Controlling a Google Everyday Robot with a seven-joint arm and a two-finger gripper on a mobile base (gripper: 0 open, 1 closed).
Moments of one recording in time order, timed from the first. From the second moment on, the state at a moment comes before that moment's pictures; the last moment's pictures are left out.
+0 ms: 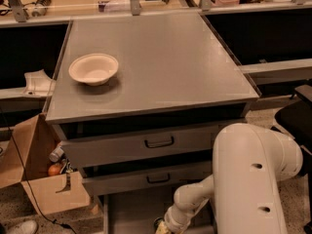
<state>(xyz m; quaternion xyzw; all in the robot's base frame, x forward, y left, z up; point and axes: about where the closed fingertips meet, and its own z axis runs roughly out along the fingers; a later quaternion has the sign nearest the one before) 0.369 -0.055 0.242 0.08 -0.97 -0.18 0.11</state>
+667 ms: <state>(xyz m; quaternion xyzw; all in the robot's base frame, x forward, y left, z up) 0.373 -0.048 0.225 0.06 -0.97 -0.19 0.10</state>
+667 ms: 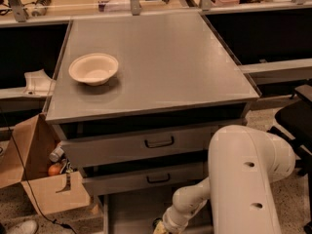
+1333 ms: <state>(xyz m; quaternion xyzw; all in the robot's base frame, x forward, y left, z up) 0.388 -0.037 0.211 0.00 -0.98 -0.20 0.08</state>
